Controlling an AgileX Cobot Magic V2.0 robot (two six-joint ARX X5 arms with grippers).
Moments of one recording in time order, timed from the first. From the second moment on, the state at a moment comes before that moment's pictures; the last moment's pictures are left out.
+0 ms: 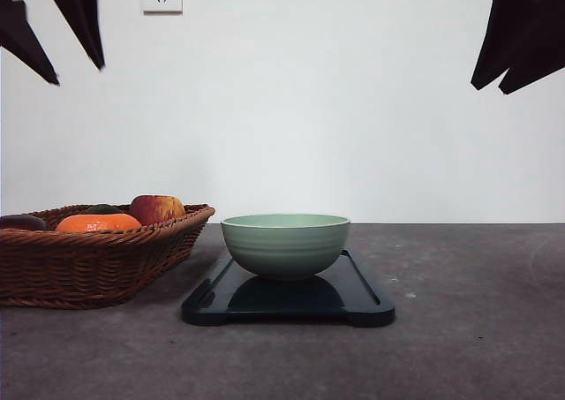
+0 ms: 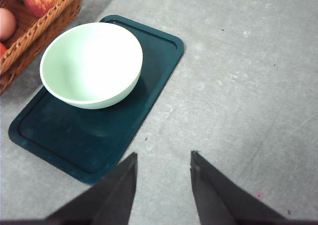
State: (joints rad) left_arx -0.21 1.48 1.50 -0.98 0.16 -0.14; right_arx 0.46 0.93 0.81 -0.53 -0.03 0.07
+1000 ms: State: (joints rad) left_arx -0.25 1.85 1.55 -0.98 0.03 -0.12; right_arx 0.46 0.93 0.81 -0.53 -0.03 0.07
